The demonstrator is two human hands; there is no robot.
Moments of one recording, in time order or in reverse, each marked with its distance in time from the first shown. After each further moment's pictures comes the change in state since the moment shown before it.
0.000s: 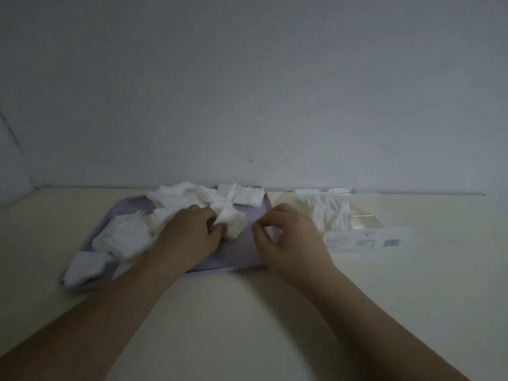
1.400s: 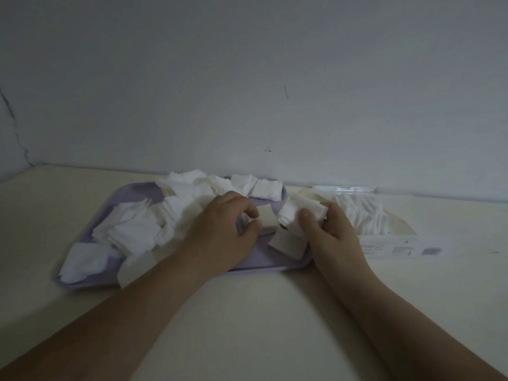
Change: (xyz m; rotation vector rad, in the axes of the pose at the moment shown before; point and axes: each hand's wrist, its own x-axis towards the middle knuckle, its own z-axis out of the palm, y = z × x) left_hand -0.007 0.016 0.012 -0.375 0.148 0.216; right_hand 0.004 0.028 0.017 0.536 0.123 0.463
